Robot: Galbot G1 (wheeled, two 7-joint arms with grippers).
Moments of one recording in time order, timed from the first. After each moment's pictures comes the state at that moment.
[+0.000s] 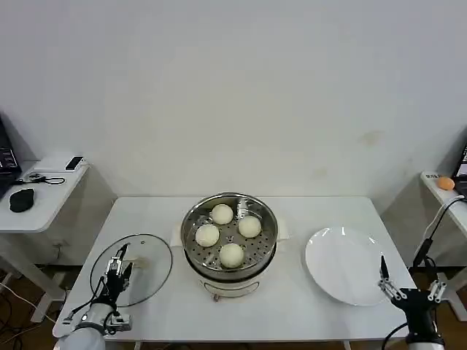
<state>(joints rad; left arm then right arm) 1.35 -1.04 -0.47 -1.55 1.10 0.04 -0.17 -1.69 1.56 1.01 2.08 0.14 0.25 -0.21</state>
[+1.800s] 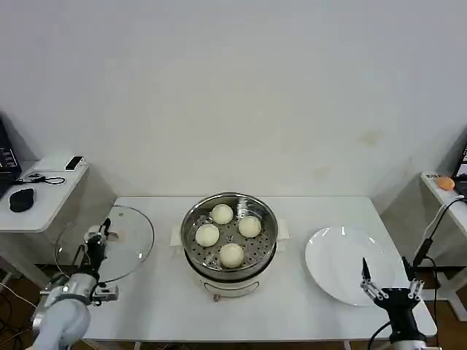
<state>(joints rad) 1.29 -0.97 -0.56 -1.71 1.14 0.13 -0.09 -1.68 1.55 0.94 2.06 0.13 0.24 -0.23</state>
